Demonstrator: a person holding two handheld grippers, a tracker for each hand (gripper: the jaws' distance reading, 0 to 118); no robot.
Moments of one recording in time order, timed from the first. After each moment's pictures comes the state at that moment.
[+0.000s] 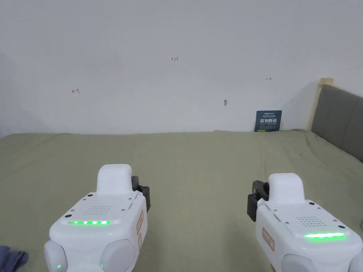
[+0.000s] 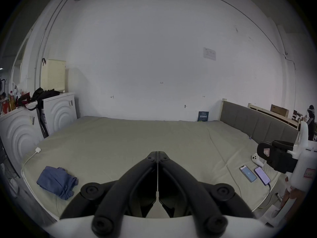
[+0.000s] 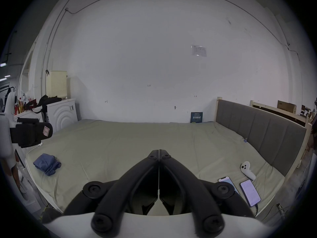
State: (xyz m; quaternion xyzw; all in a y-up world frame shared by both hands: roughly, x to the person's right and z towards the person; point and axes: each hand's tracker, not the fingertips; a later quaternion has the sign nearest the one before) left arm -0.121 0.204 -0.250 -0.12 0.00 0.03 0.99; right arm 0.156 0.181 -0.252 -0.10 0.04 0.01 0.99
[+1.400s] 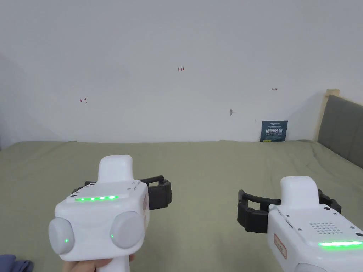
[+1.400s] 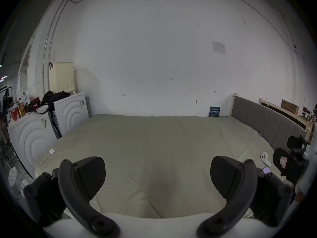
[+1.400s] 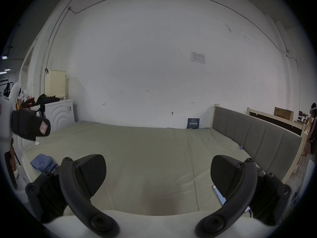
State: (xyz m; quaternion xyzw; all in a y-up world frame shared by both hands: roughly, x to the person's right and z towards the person) left arm -0.135 0.240 -0.268 -0.18 0.05 0.06 0.98; right arm 0.147 0.199 -0.248 -0.08 0.02 0.03 1.00
